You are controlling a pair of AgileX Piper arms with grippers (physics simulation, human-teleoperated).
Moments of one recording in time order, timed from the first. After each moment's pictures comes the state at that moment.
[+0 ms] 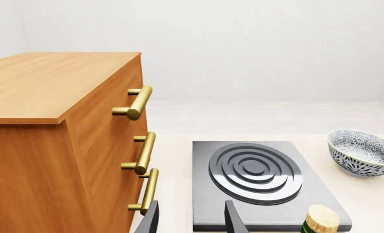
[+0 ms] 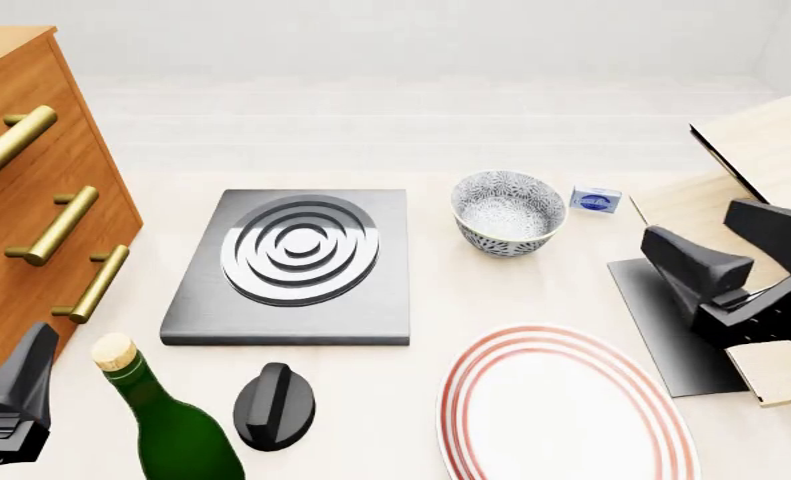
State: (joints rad) left arm 0.00 0.01 0.00 0.00 0.00; right arm 0.33 0.54 -0.46 0.16 -0.06
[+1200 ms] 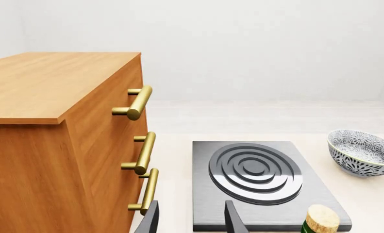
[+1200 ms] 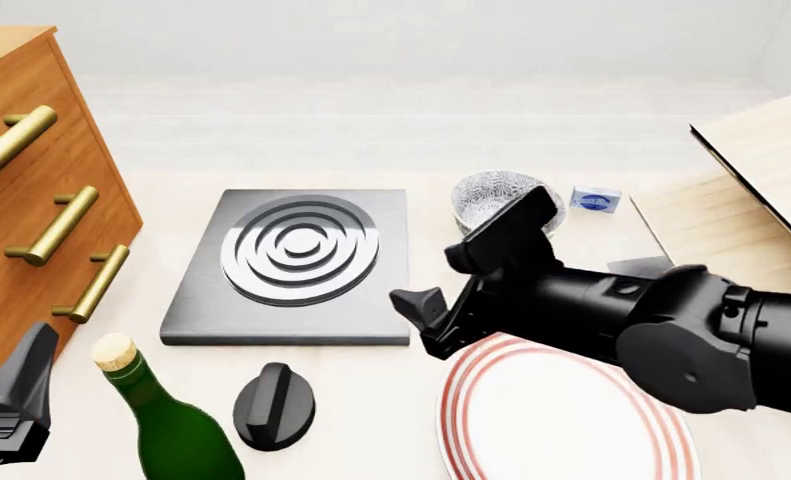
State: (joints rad) left arm 0.00 0.01 0.00 0.00 0.00; right arm 0.77 1.31 -0.68 -0.07 -0.04
